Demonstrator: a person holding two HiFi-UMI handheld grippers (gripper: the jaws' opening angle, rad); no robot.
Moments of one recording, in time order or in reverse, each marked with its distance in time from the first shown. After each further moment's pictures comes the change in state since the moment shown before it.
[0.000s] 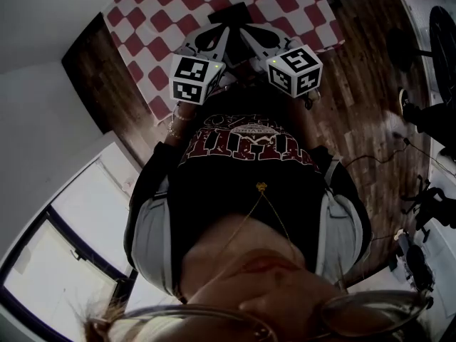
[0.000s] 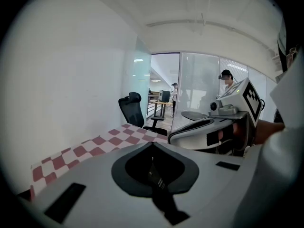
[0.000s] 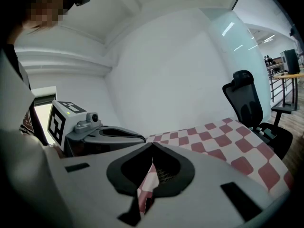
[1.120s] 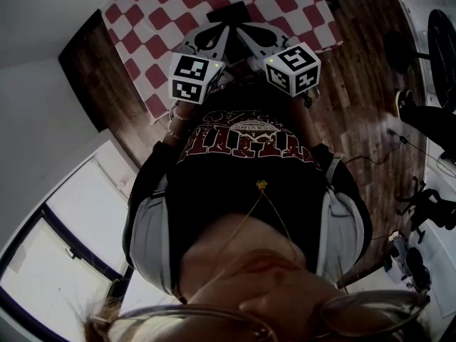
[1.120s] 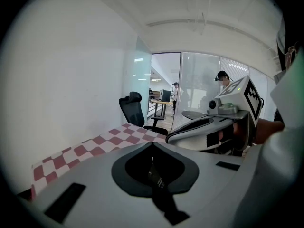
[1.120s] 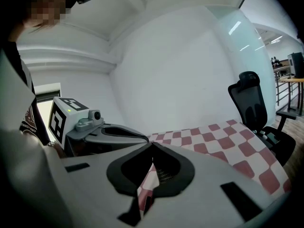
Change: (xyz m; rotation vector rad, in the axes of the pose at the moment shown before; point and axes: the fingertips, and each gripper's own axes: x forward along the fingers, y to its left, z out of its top) left arm 0.000 -0.002 0.002 -0.004 0.005 0.006; right arm 0.004 0.006 0.003 -0.047 0.031 0.037
